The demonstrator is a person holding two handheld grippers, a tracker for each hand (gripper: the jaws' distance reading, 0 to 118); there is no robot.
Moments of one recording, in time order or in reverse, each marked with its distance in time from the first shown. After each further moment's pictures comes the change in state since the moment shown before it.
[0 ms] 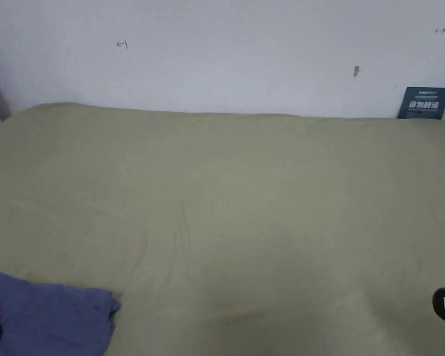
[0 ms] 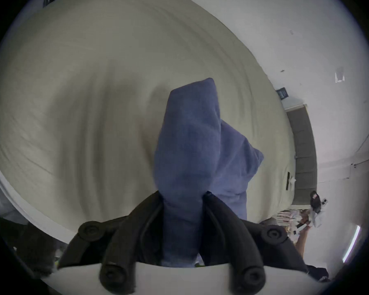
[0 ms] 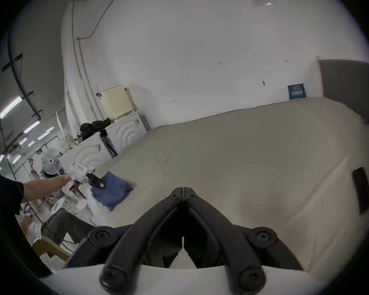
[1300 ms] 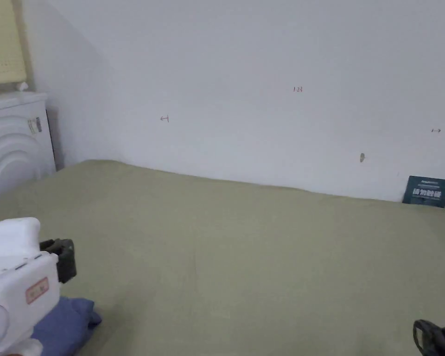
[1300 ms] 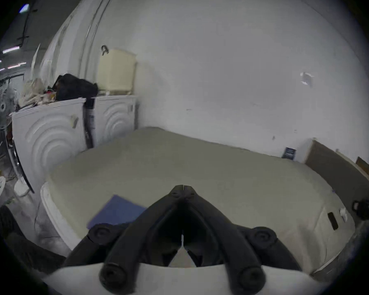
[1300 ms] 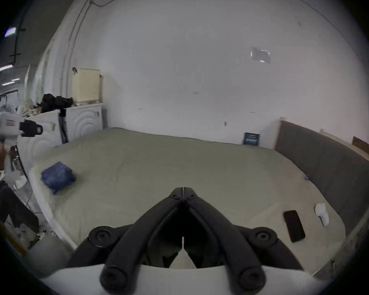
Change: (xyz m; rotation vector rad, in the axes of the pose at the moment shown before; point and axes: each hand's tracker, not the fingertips) left arm 0.251 -0.191 0.054 1.031 0.251 -0.298; right arm -0.081 0.007 0.031 0.126 -0.414 0.282
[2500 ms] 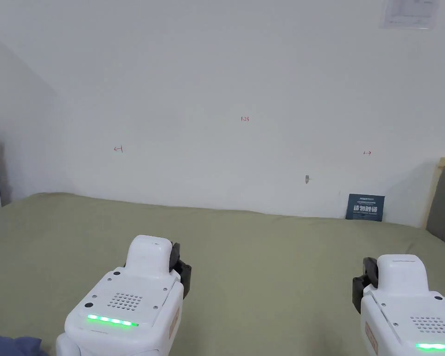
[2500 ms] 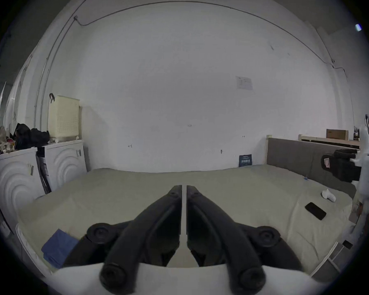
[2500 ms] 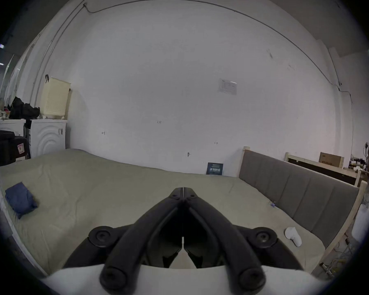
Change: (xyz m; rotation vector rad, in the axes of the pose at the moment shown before) left arm 0.191 -0.017 0.014 0.215 -0.249 -0.246; right arm 0.008 0.051 -0.026 0.206 -0.263 0.053
